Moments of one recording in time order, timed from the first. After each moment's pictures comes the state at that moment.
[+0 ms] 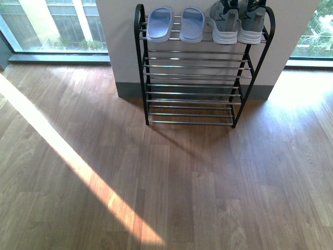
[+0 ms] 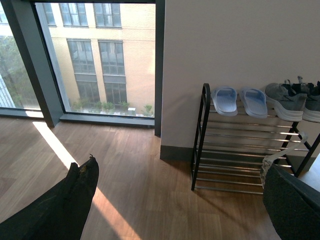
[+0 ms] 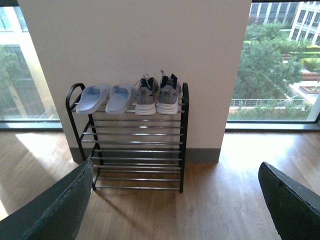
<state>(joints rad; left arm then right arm) 0.00 0.02 0.01 0.00 0.00 -0.01 0.00 0.00 0.02 0.00 0.00 0.00</state>
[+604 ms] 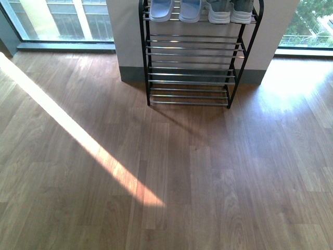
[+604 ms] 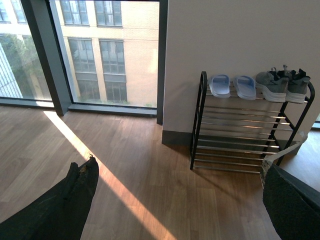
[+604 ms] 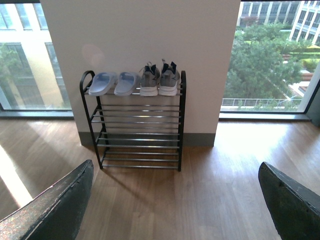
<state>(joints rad) 0.00 0.02 0.01 0.00 0.00 -0.01 0.00 0.00 0.02 0.00 0.00 0.00</state>
